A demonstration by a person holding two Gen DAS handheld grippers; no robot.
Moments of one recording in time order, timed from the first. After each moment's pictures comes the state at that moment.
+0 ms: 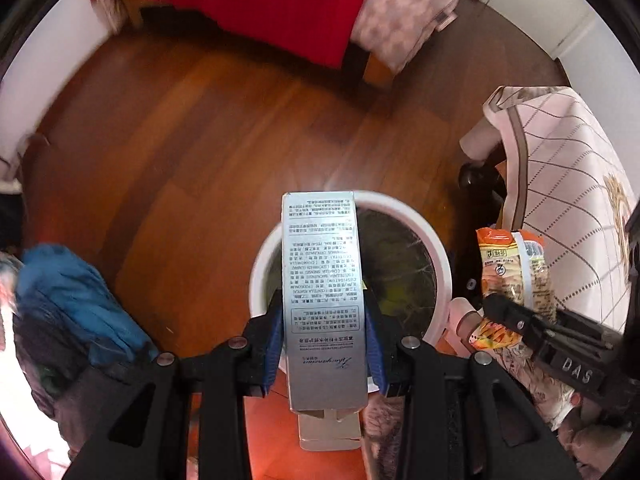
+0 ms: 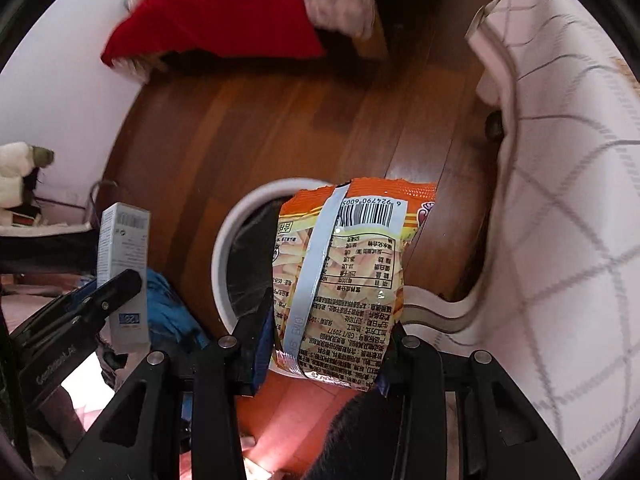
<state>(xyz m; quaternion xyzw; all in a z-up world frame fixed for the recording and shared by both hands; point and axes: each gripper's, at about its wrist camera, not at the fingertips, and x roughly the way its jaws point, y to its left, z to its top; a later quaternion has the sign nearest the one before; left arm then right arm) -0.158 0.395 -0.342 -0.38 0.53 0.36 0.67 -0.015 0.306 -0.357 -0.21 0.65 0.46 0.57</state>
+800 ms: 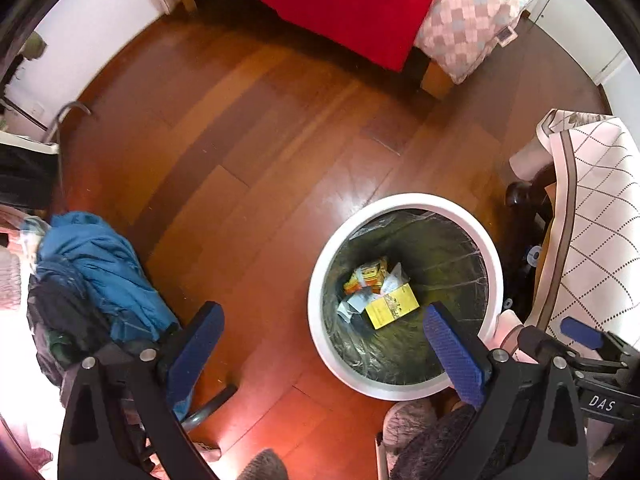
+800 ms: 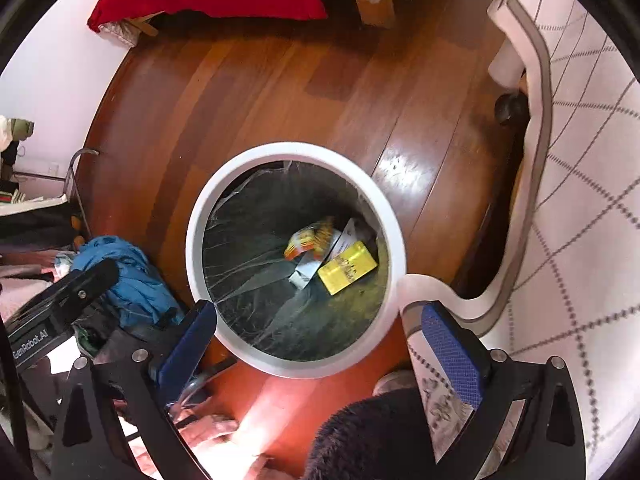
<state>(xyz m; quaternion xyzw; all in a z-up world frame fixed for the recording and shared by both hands) -0.199 0.396 -0.333 -0.36 0.52 0.45 0.63 -0.026 0.318 -0.385 -0.27 0.64 0.45 0.55</state>
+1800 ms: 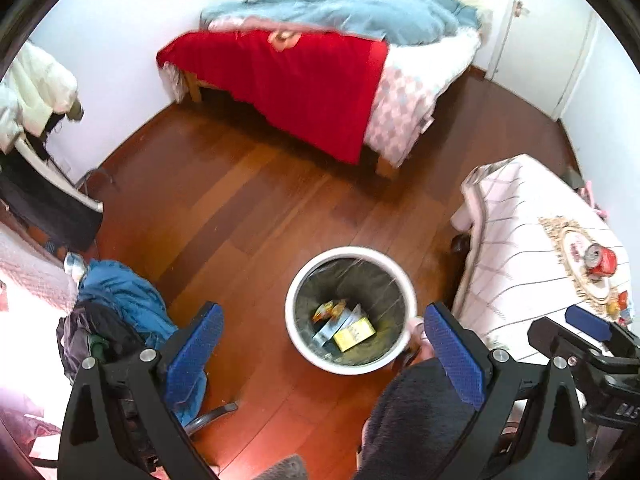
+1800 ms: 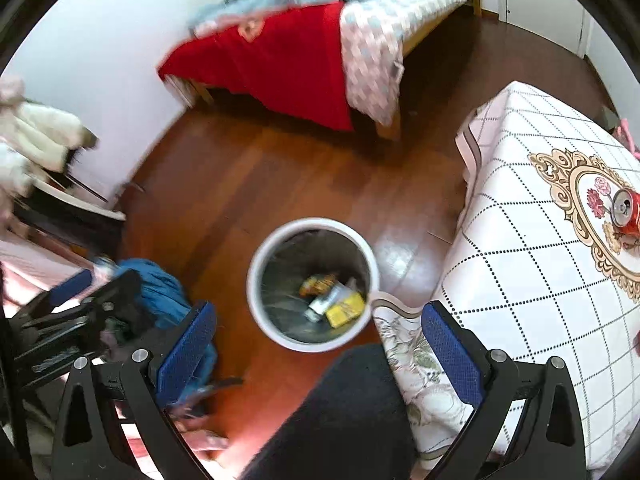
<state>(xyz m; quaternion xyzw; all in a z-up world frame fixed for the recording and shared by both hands) -0.184 0.272 -0.155 -0.28 0.41 0.48 0.72 -0.023 0.185 -0.160 -0.17 0.51 0.56 0.63</state>
